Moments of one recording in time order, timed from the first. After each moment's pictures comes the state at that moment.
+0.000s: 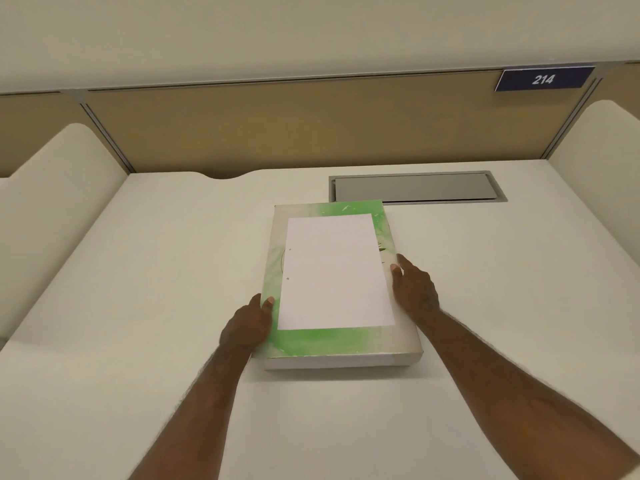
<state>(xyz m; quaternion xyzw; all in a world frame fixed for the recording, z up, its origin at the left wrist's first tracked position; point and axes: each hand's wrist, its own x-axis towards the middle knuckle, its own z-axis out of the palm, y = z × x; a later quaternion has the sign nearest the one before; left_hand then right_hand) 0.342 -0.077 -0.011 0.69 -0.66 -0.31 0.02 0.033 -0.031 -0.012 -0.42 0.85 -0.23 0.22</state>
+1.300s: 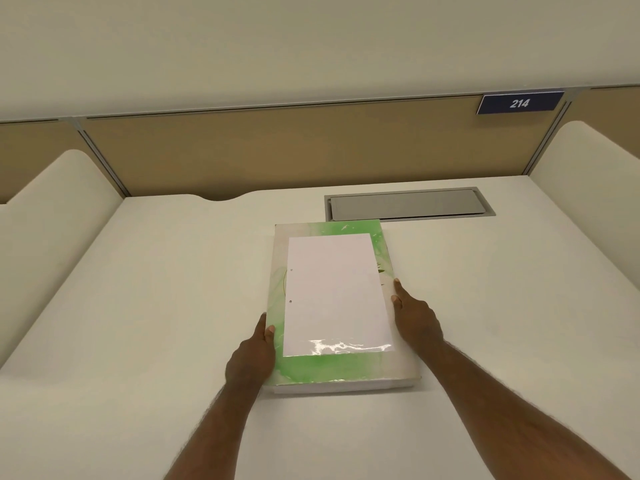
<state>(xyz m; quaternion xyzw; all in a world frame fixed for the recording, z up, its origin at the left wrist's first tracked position) 0.348 -0.060 -0.025 0.70 -0.65 -0.30 0.04 0.048 -0.007 -0.025 -0.45 0.86 -0.17 0.17</state>
